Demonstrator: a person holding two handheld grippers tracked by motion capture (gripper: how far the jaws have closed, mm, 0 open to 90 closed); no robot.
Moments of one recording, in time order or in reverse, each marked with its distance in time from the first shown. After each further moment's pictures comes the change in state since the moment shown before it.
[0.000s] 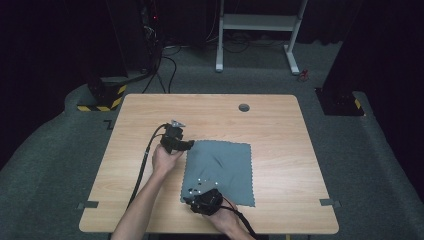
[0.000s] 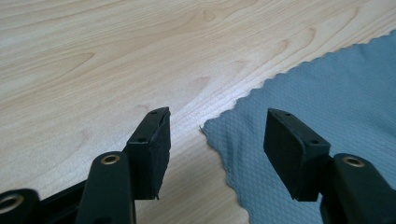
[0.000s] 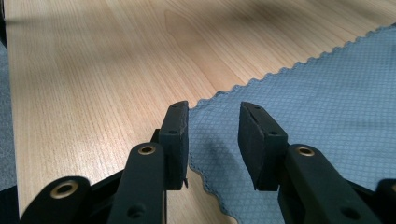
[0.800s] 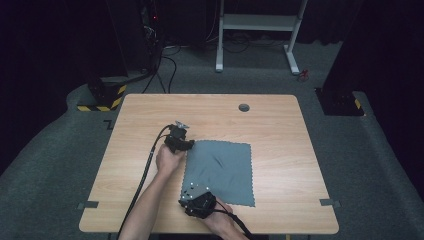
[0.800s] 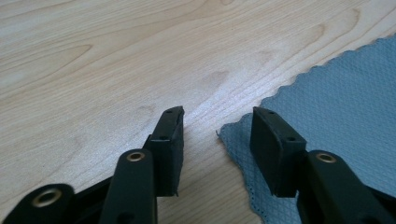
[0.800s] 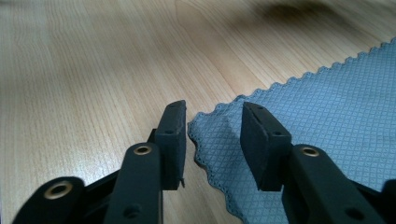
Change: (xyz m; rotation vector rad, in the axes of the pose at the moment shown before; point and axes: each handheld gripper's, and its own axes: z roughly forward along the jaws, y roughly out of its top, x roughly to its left) left arm -0.002 -0.004 0.024 0.020 0.060 0.012; right arm 0.015 0.002 0.015 0.025 -0.031 -0.052
